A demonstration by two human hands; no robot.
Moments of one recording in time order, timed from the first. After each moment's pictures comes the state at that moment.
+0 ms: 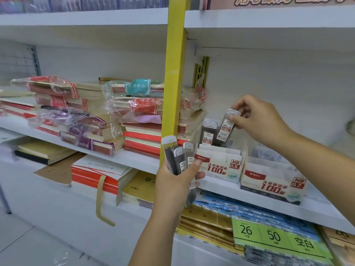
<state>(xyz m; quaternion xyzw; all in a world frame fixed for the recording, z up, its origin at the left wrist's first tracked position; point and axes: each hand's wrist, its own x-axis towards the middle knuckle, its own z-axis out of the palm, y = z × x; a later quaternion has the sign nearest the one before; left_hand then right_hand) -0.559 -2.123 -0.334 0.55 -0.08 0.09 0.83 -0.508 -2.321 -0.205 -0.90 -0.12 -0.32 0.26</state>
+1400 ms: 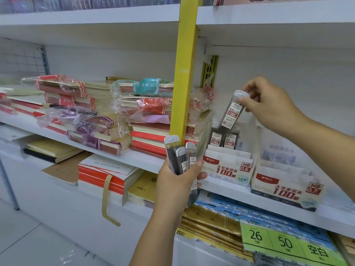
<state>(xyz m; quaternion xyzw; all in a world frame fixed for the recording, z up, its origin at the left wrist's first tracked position) -0.549 -2.111 -0.338 0.55 -0.07 0.08 0.83 -0.494 -2.312 -0.180 -0.88 -0.16 -0.37 0.25</state>
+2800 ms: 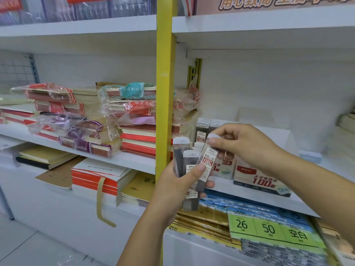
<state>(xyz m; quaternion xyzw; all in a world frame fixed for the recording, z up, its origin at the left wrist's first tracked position) -0.576 -2.117 -0.328 0.59 -0.20 -0.03 0.79 -0.572 -2.293 -0.232 -0.87 -0.17 -0.11 0.44</state>
